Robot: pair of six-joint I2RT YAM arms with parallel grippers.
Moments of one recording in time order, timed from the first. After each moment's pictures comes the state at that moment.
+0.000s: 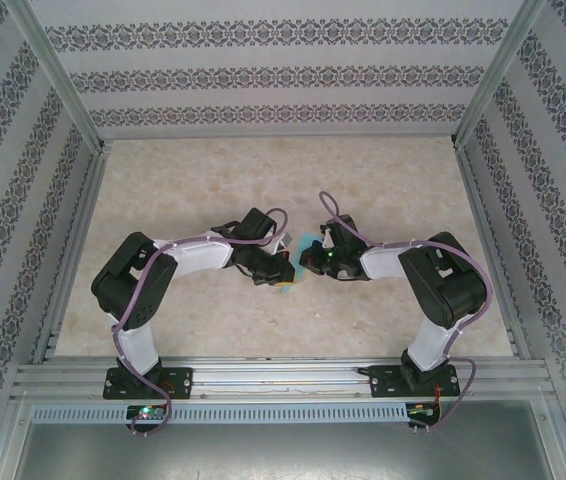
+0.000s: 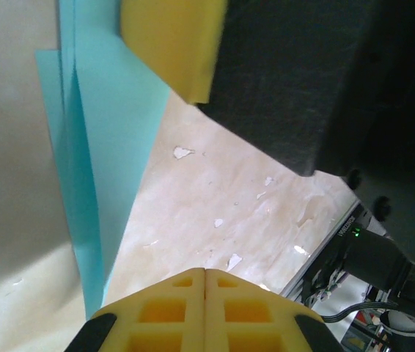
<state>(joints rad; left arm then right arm) -0.63 1.83 1.05 -0.30 0.69 -0.68 0.48 1.76 0.71 0.16 -0.46 0.89</state>
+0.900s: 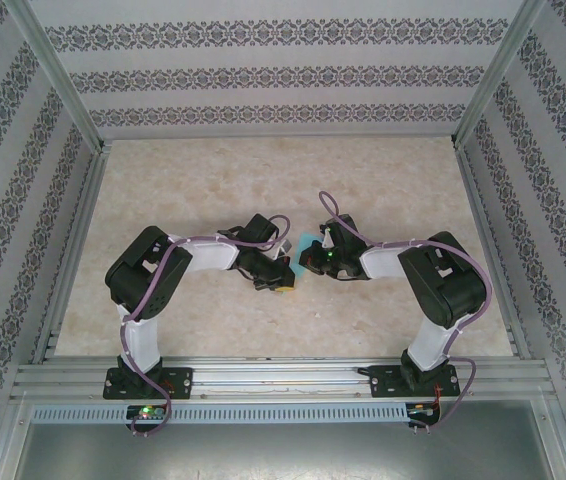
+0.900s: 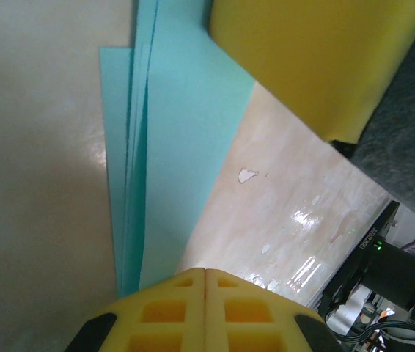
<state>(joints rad) -0.63 1.92 1.04 -0.25 0.69 -0.71 0.48 1.76 0.71 0.16 -0.46 0.88</state>
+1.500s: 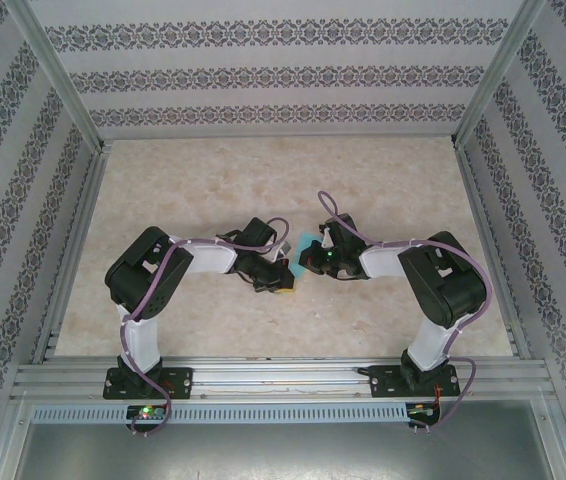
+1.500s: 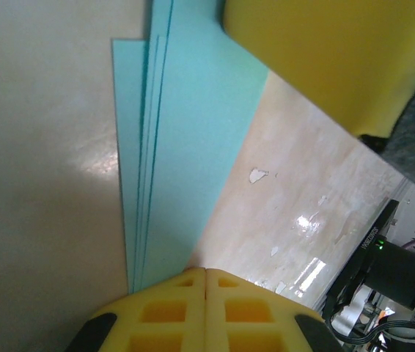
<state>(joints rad) -0.63 1.92 0.99 -0.16 0.70 -0.71 0.48 1.76 0.72 0.14 -0.46 0.86</state>
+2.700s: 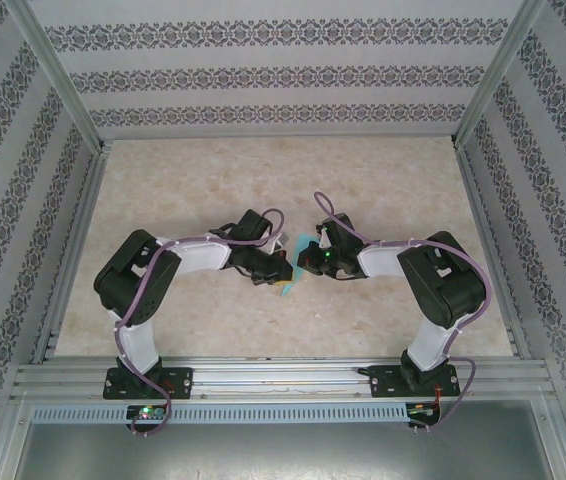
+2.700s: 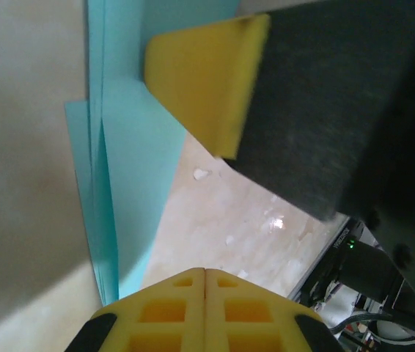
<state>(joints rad) -0.60 1.86 1.02 -0.20 0.71 -0.71 0.49 1.76 0.74 0.09 -0.45 0.84</state>
